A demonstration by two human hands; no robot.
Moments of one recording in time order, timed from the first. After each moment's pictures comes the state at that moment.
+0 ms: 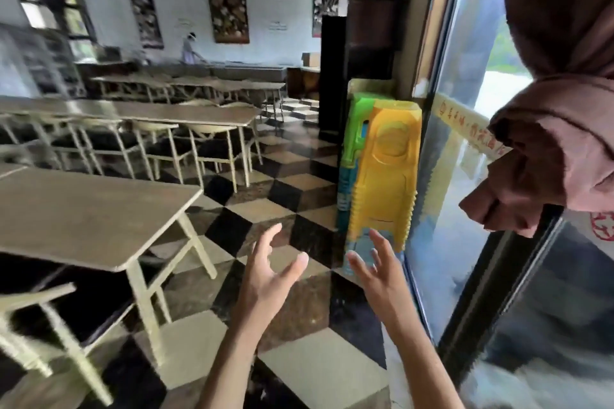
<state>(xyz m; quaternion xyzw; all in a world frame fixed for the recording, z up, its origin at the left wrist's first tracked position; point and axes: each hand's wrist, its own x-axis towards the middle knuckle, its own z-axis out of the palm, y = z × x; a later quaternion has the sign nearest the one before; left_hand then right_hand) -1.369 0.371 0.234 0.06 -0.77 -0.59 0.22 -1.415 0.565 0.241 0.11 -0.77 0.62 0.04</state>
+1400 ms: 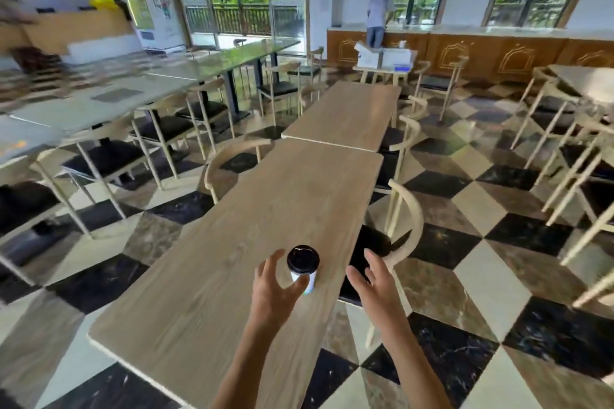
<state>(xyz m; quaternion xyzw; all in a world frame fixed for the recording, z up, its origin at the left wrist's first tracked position) -0.344 -0.125 0.132 0.76 -0.36 -0.20 0.50 -0.518 -0.218 0.144 0.64 -0.45 0.31 -0.54</state>
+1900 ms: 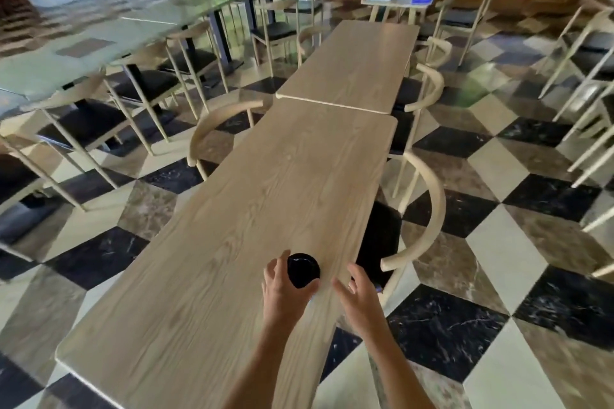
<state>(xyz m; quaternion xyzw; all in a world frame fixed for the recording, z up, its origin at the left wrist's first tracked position) -0.308 -0.248 0.053 0.83 -0.30 -0.26 0.39 -0.446 -0.311 0.062 0.62 -0.50 0.19 -0.58</state>
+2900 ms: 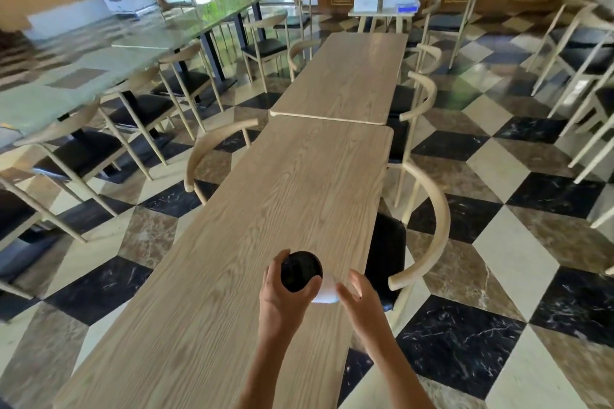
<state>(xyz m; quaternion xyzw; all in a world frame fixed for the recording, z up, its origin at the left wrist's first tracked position) -0.284 -0.266 0.092 0.78 -0.32 -0.23 0.48 -0.422 -0.338 0.052 0.58 -0.52 0.20 -0.59</state>
